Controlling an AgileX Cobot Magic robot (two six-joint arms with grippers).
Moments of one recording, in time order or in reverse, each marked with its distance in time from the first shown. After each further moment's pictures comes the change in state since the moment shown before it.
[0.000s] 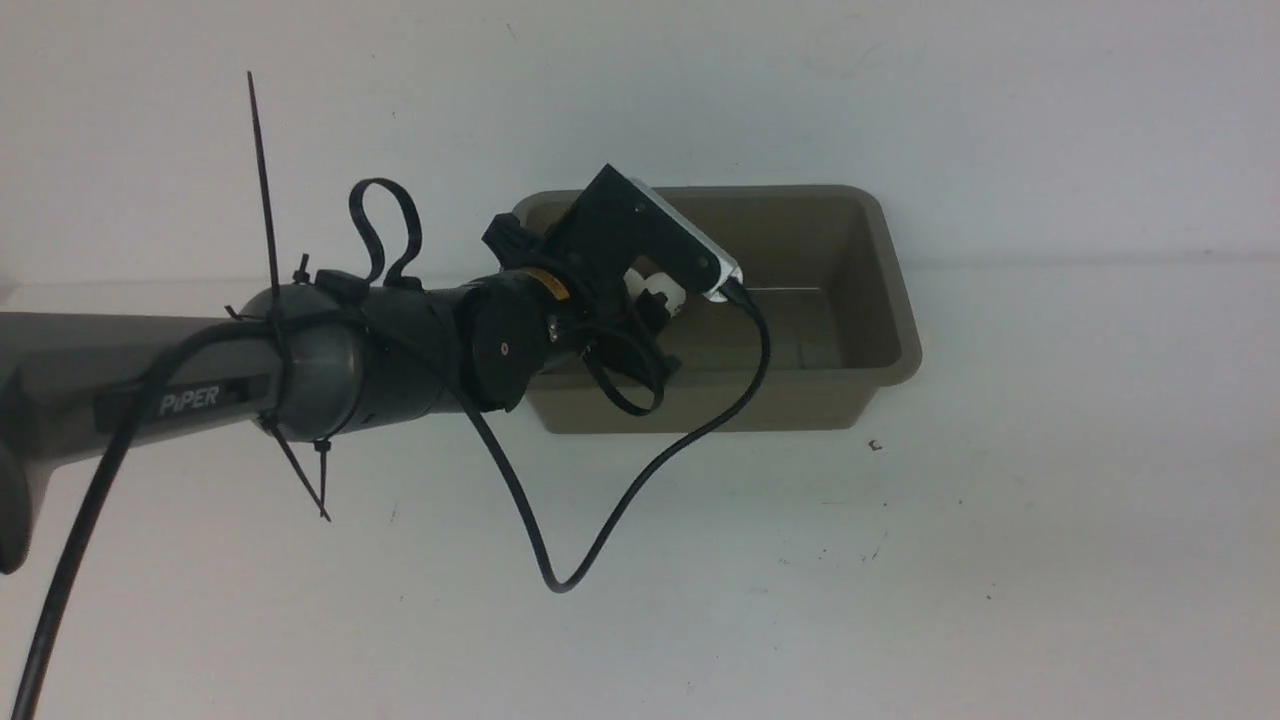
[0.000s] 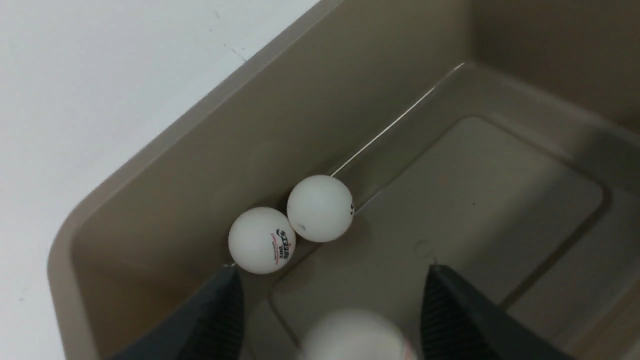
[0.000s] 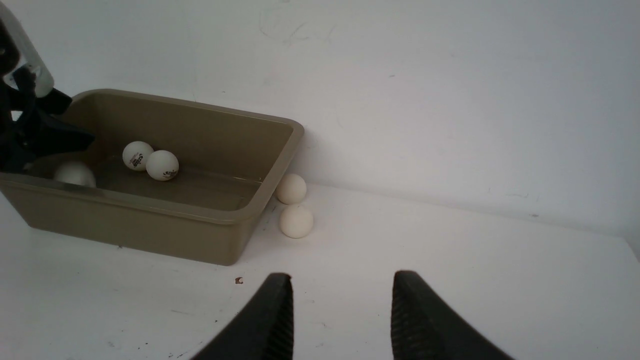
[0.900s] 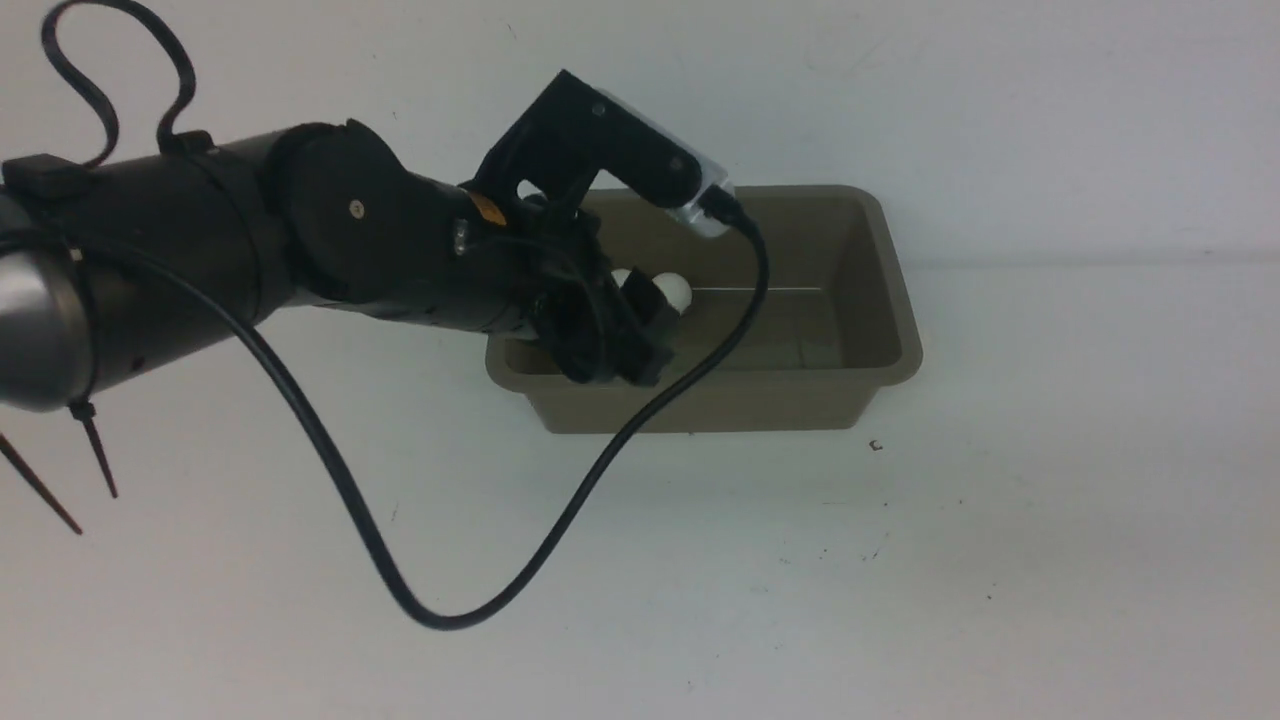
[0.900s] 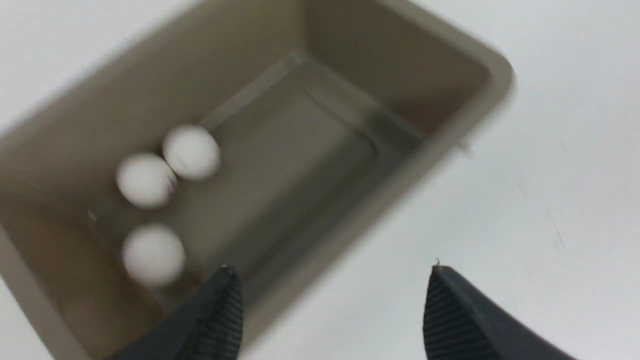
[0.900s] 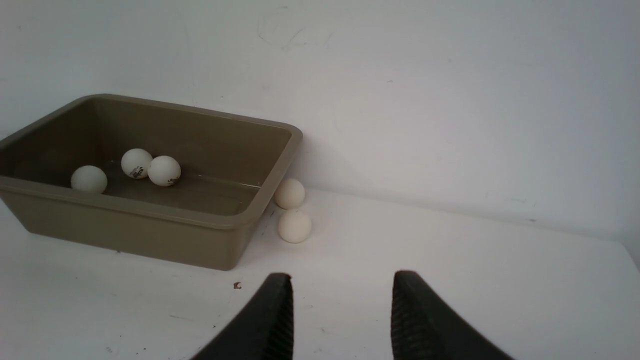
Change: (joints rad) right arm 0.000 0.000 0.000 -0.001 -0.010 -0.001; left arm 0.000 -0.332 -0.001 -0.022 0.627 -0.084
